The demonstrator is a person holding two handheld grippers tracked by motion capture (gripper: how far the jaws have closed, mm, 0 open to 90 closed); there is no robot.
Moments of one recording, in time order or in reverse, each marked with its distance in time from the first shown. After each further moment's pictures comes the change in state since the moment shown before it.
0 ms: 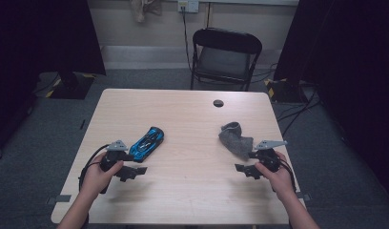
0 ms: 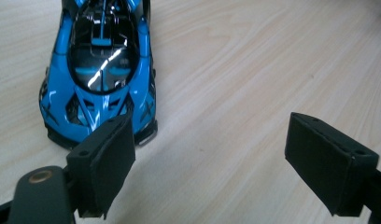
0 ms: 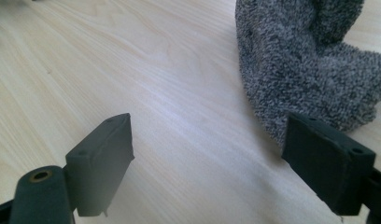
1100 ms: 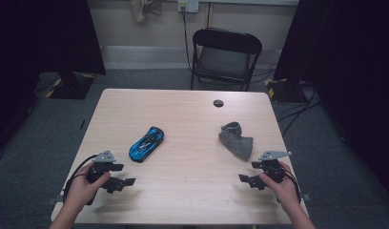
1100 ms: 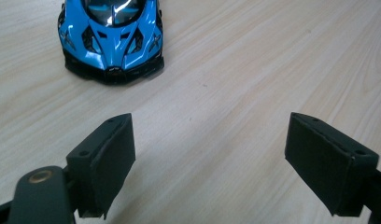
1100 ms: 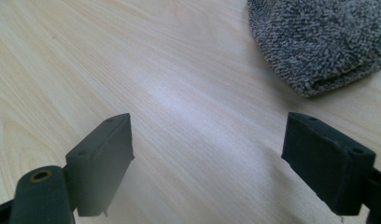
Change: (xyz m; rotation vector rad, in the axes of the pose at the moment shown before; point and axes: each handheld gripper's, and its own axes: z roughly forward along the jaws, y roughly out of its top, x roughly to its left) left arm 0.002 -0.037 -0.026 0.019 0.008 0.017; right arm 0.004 -0.032 -0.007 0.021 0.014 0.007
